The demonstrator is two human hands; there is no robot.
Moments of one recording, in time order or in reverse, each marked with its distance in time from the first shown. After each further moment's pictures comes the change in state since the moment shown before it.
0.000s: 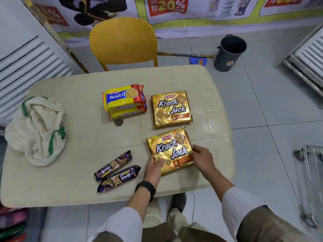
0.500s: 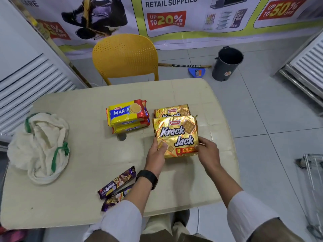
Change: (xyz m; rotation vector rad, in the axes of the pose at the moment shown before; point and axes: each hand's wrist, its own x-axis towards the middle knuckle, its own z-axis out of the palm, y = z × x) left_hand 0.002 0.115 -0.002 -0.027 -0.066 0.268; right_hand 0.009 -0.084 -0.021 0.243 0.182 -0.058
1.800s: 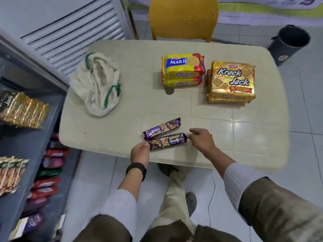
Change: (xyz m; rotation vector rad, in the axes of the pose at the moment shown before) left_hand -0.097 -0.171 -0.216 -0.021 0.559 -0.238; right_hand -0.107 0.072 0.170 -0.374 -0.376 -0.052
